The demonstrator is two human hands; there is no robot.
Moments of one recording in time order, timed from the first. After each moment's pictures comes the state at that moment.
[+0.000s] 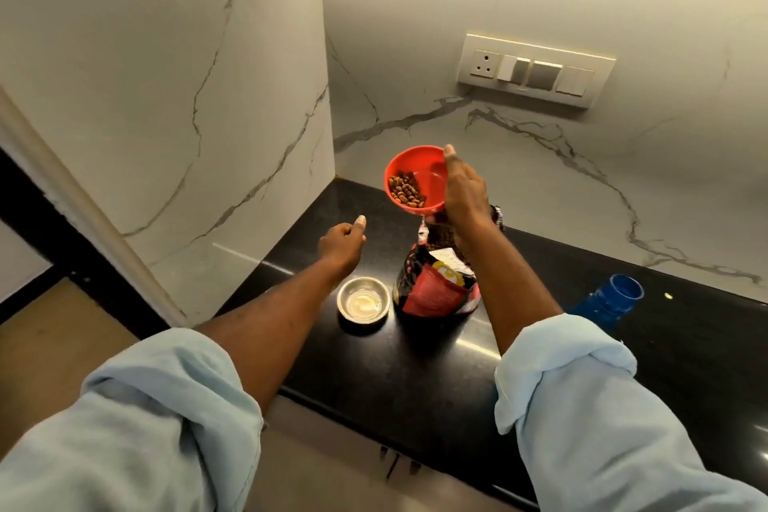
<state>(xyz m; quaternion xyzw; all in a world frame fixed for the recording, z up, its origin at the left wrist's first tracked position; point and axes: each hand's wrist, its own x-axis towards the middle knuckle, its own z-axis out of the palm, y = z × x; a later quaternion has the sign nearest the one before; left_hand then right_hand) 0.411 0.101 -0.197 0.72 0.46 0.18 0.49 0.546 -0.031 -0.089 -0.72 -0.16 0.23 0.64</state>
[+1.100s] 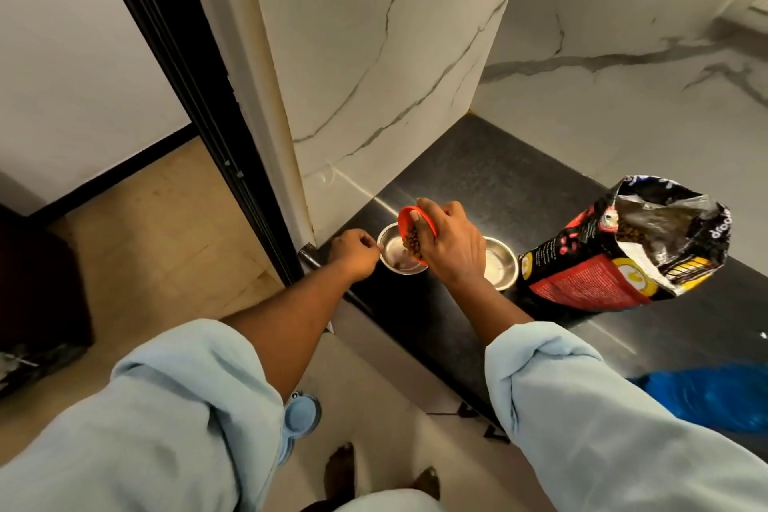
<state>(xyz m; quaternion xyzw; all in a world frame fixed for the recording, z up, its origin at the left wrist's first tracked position) 0.231 0.179 -0.322 0.64 0.61 0.09 0.45 0.392 0.079 -0.281 -0.81 -0.54 0.01 0.22</state>
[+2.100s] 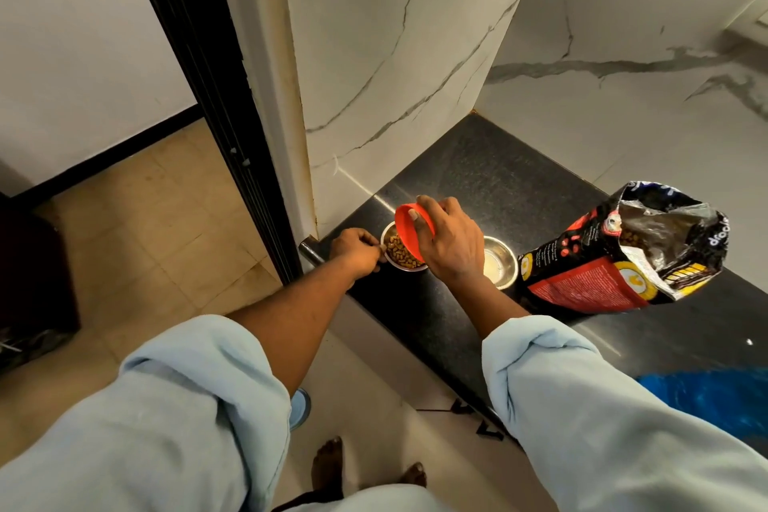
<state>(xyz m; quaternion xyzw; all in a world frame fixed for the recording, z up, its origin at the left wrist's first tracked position) 0.228 0.171 -0.323 0.54 0.62 0.14 0.56 0.389 0.084 -0.286 -0.78 -0.59 -0.03 0.23</state>
